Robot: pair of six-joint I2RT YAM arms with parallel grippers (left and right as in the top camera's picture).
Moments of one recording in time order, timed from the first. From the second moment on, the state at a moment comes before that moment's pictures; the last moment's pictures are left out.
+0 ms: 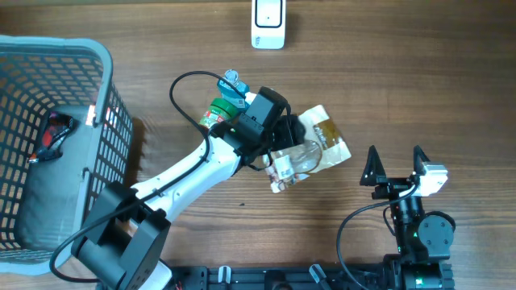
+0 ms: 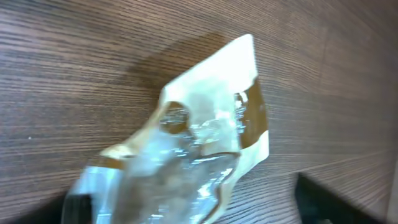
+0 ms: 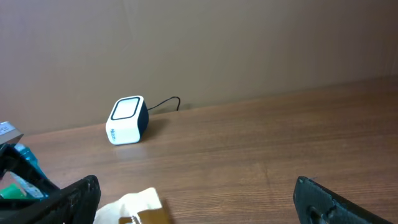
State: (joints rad) left arm -0.67 1.69 1.07 -0.31 0.16 -0.89; right arm 0.01 0.01 0.01 0.00 -0.04 0.20
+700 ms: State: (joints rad) left arm -0.67 1.17 1.07 -0.41 0.02 -0.87; right arm 0.01 0.01 0.01 0.00 -0.04 0.20
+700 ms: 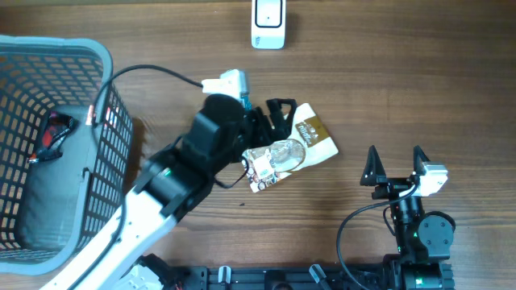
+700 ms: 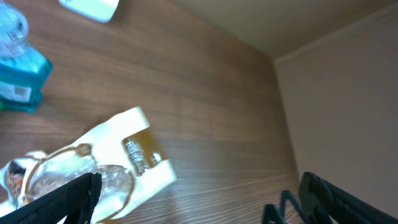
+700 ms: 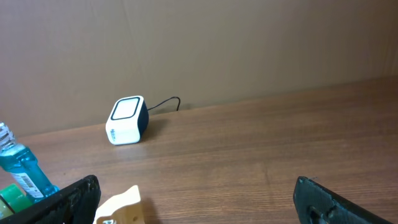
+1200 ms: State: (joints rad) left arm -0.67 1.12 1.27 -0.75 -0.27 -0.68; right arm 0.01 0.01 0.01 0.00 -0.04 0.20
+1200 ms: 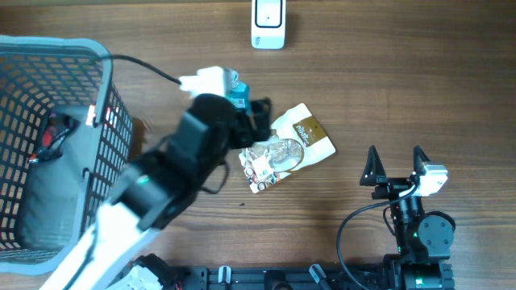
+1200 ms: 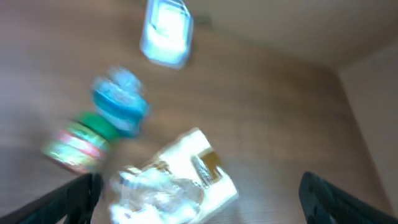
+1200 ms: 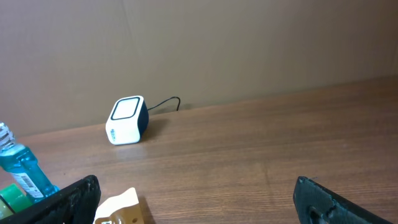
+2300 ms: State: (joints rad) left arm 0.63 1.59 1.53 -1.07 -0.02 -0.69; right arm 0.01 0.01 0.01 0.00 -0.04 0.20
